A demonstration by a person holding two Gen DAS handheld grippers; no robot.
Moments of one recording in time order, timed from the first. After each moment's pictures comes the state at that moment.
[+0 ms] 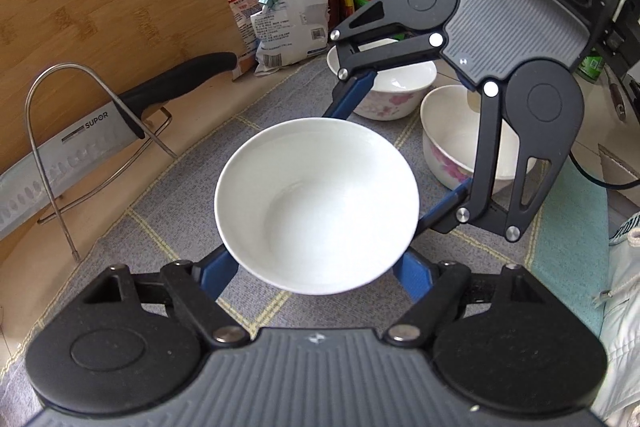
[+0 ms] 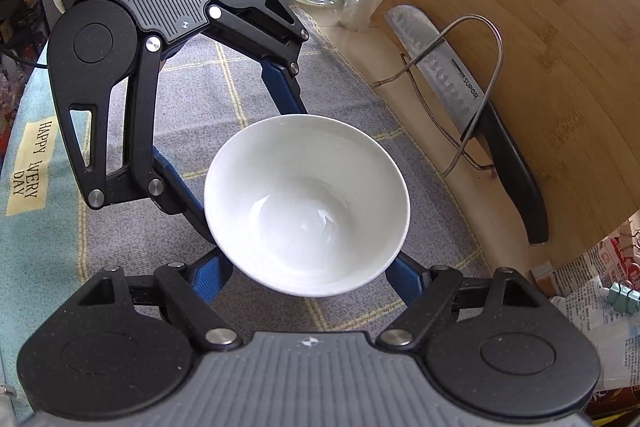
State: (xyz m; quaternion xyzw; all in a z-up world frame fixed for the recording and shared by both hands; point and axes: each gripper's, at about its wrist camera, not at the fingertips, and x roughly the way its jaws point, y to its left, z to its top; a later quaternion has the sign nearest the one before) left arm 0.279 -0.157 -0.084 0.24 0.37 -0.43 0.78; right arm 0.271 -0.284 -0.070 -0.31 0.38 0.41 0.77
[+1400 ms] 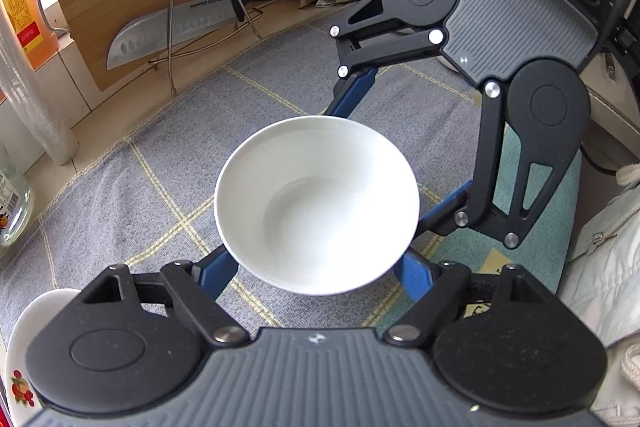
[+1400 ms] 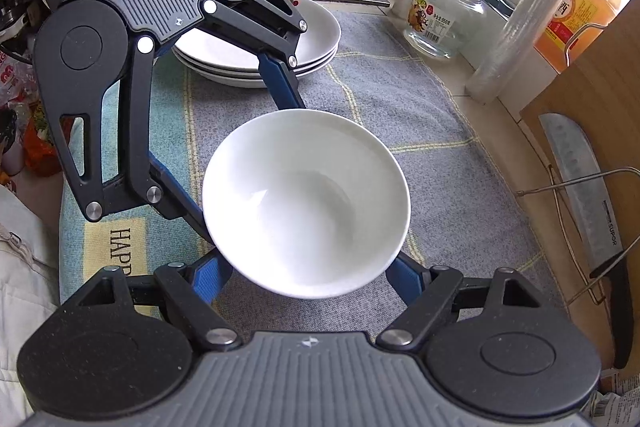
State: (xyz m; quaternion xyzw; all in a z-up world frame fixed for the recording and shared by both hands) left arm 0.198 0.003 -0.077 0.23 0.40 -0.38 0.80; right arm 0.222 -0.108 -0.078 -0.33 0.38 0.44 0.74
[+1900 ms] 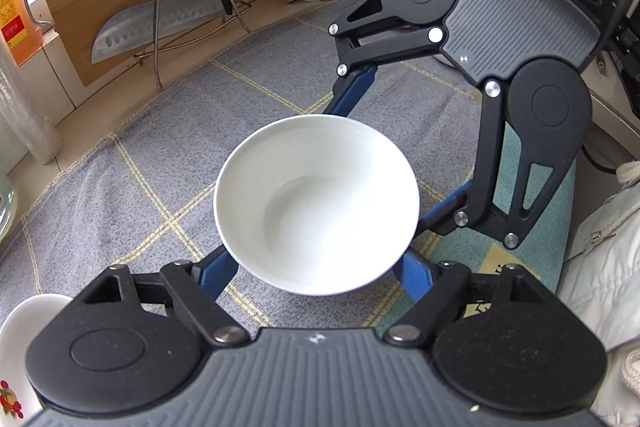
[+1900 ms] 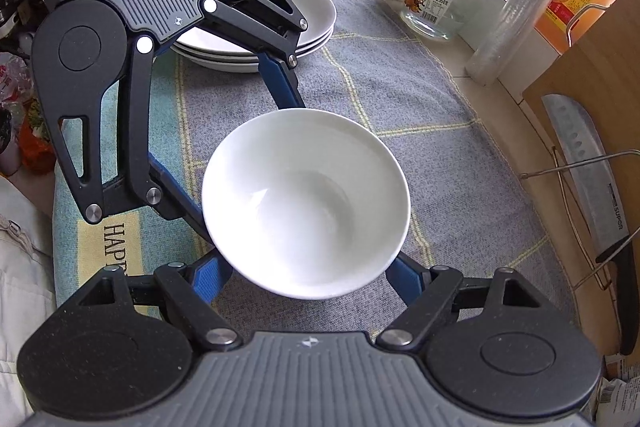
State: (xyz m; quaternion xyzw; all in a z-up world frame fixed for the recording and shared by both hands) left arm 0.207 0.001 -0.087 0.22 0.41 -0.40 0.79; right arm 0.222 -0.108 -0.084 -0.33 0.40 0.42 0.74
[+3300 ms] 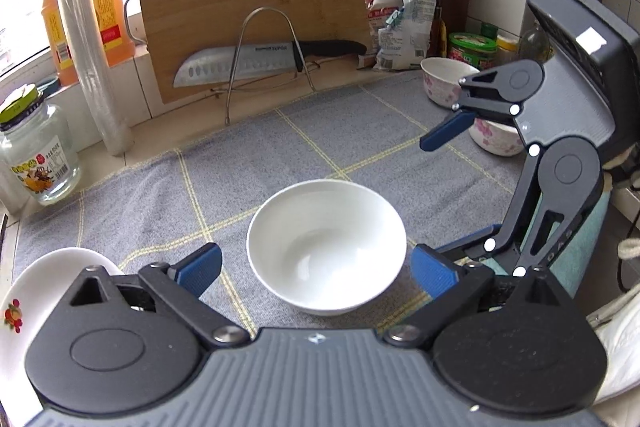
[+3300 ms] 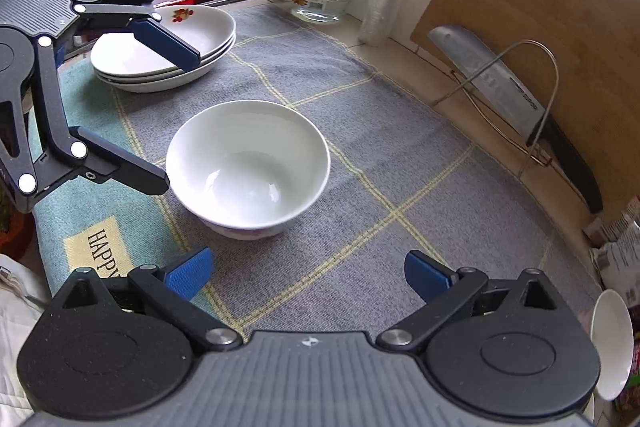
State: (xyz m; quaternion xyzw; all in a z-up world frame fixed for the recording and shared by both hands) left arm 0.160 -0.002 -0.053 0.13 0.34 -0.29 0.89; right arm 0.189 -0.167 -0.071 -0.22 0.41 0.27 0.84
